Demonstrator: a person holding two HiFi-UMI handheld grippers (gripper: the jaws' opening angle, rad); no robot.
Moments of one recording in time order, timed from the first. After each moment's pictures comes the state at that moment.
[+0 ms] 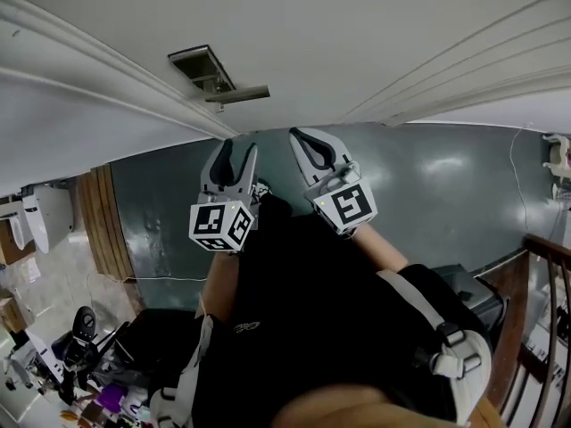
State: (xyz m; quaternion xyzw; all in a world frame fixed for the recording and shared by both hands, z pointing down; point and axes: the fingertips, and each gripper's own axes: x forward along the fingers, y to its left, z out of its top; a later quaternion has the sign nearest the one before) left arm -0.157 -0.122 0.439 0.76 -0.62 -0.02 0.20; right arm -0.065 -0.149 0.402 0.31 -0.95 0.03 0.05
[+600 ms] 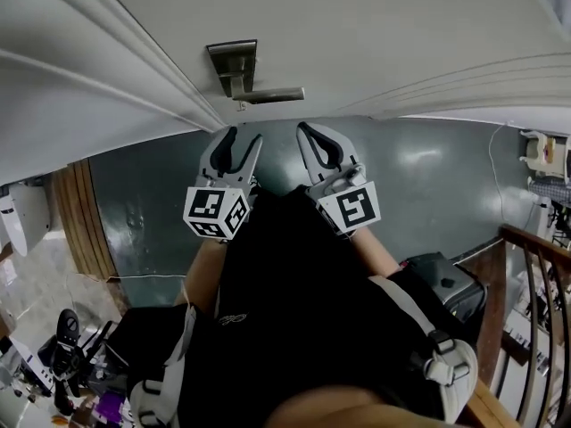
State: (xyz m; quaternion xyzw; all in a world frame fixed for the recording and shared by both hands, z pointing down) left arm -0.213 -0.147 0.467 0.80 -0.56 -0.02 0.24; right arm -0.127 -0.164 0.399 0.35 -0.94 0.02 0.07
